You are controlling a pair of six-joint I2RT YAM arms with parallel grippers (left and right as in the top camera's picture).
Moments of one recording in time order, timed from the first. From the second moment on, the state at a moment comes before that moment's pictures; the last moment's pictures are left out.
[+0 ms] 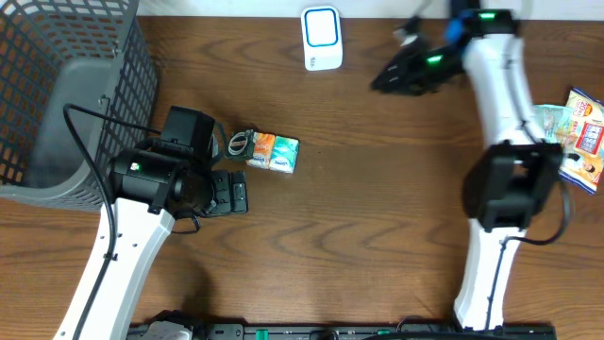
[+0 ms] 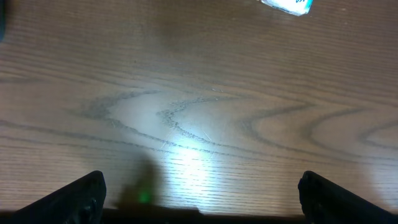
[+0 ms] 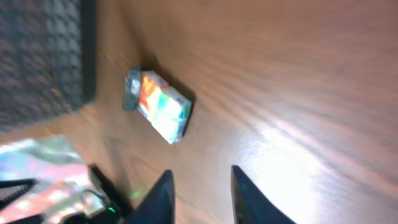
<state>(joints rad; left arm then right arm) -0.25 1.27 1.25 -1.34 0.05 -0.36 0.09 2.31 2.23 -1.35 -0.75 -0.03</state>
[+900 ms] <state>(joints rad) -0.25 1.27 1.25 -1.34 0.05 -0.36 0.52 2.31 1.83 -0.90 -0.44 0.42</state>
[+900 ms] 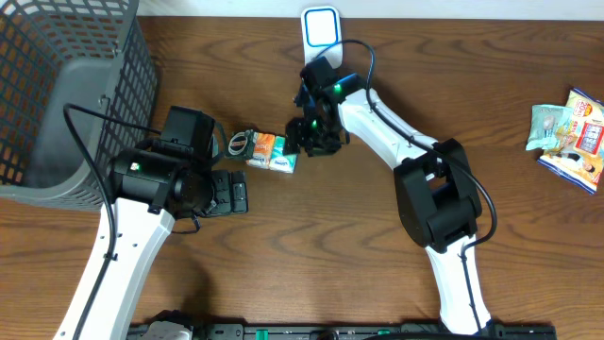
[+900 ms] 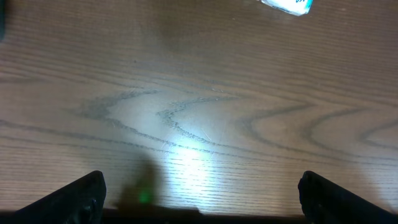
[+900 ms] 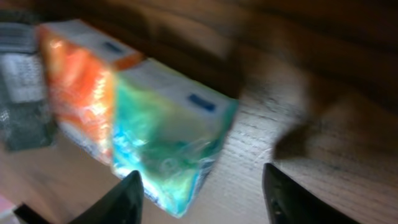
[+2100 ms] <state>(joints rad) -0.25 1.27 1.25 -1.34 0.05 -0.36 0.48 2.09 1.84 -0.98 -0.29 0.35</state>
